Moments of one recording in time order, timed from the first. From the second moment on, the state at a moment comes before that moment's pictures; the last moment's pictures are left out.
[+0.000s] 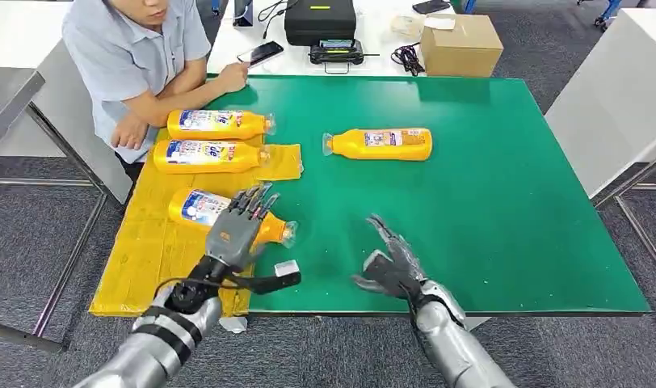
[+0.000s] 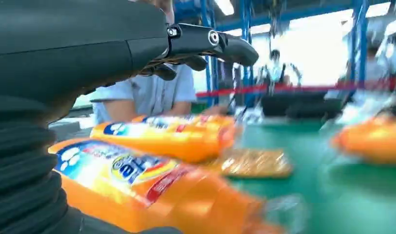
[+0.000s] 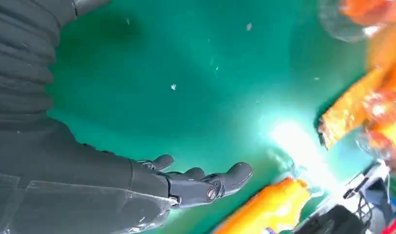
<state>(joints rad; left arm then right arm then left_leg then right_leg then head) -0.40 -0.10 -0.44 -0.86 -1.34 0.69 -0.08 -0.31 0.02 0.27 -0.80 0.41 -0.03 -0.62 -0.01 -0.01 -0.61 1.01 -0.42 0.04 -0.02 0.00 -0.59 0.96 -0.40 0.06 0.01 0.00</state>
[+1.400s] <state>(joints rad) 0.14 -0.18 -0.48 -1.56 -0.34 0.46 -0.49 -0.07 0.07 0.34 -1.34 1.07 -0.52 -0.20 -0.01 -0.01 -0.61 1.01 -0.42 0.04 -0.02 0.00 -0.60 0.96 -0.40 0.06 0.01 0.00</state>
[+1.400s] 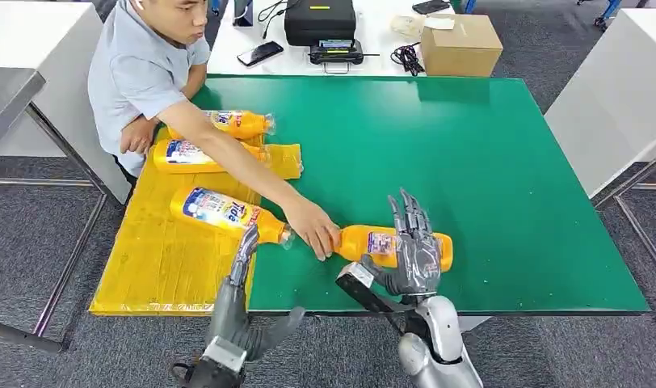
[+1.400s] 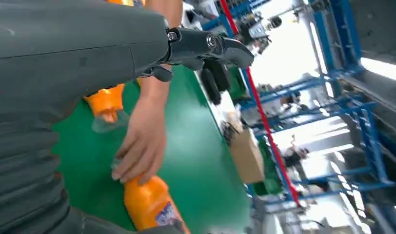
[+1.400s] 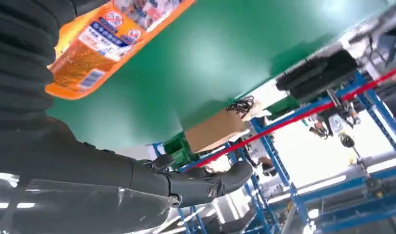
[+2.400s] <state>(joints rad) -0.04 -0.23 -0.52 -1.35 -0.21 0.38 -0.43 -0.30 -0.15 0.34 -1.03 1.11 -0.36 -0.09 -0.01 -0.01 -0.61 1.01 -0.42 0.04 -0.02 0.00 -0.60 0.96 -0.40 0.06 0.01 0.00</state>
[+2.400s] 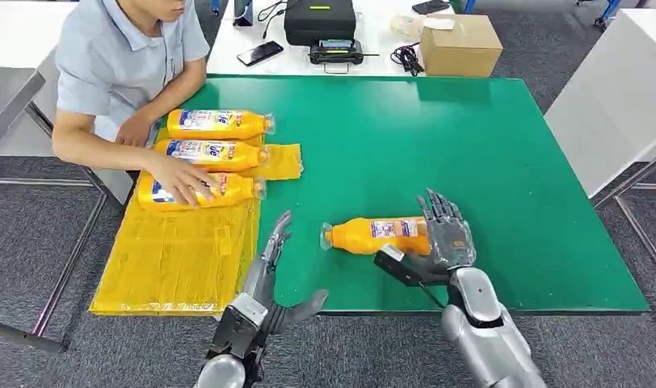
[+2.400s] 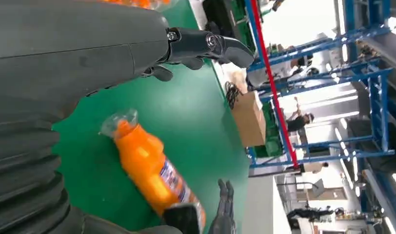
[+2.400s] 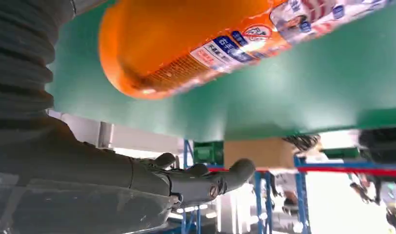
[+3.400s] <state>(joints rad) -0.06 -0.23 -0.56 -1.30 -0.22 0.34 -0.37 -0.47 -0.14 0.38 -0.75 1.04 -0.20 -0.13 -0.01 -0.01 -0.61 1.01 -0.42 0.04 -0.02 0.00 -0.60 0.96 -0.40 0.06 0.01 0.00</state>
